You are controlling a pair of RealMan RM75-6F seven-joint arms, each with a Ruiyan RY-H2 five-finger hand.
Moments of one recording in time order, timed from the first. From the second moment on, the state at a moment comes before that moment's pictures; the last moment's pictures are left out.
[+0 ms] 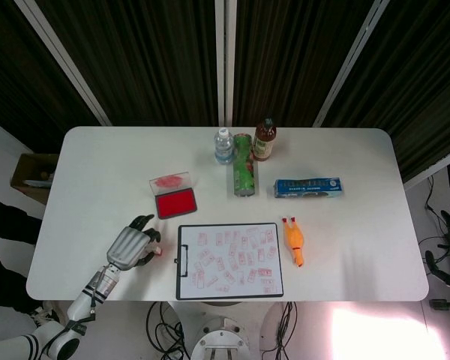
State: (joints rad) left arm -0.39 -1.62 0.01 -1.32 1.58 1.16 0.19; right arm 0.00 -1.13 0.09 -1.47 -1.45 1.54 0.11
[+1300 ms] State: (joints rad) left arm -0.41 -1.60 0.02 -1.33 1.55 1.15 0.16; right arm 0.00 -1.14 0.09 -1.48 -1.46 1.53 0.08
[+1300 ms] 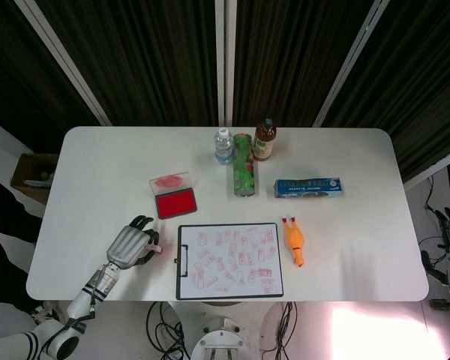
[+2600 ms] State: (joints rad) left arm -0.67 -1.68 -0.16 -1.12 1.47 0.98 -0.10; right arm -0.01 -1.13 0.09 -1.48 -1.44 1.53 0.10
